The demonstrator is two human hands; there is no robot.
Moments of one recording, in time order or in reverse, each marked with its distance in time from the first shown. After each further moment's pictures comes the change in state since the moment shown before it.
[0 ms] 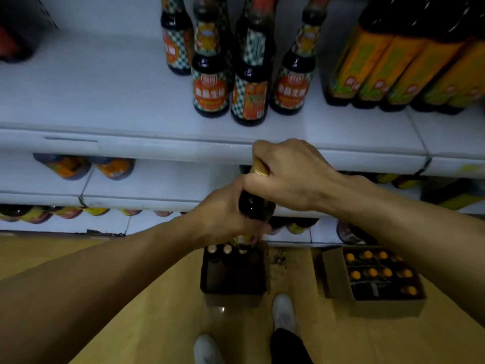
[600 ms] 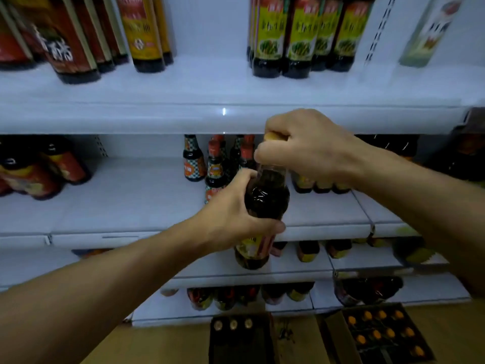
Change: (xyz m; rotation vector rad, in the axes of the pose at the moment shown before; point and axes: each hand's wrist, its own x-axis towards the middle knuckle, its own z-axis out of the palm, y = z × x) left_hand -0.056 0.188 -0.097 0.015 0.087 0.283; right_hand -0.008 -0.098 -0.230 0.109 0.248 0.046
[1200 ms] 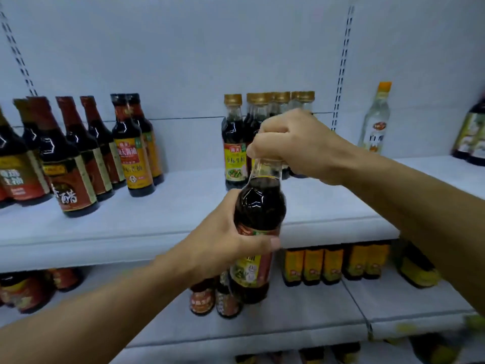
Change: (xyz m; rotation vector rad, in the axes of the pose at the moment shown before) left_hand 0.072 0.151 -0.034 0.031 0.101 0.210; right_hand 0.053 0.006 -0.167 0.298 0.219 -0.182
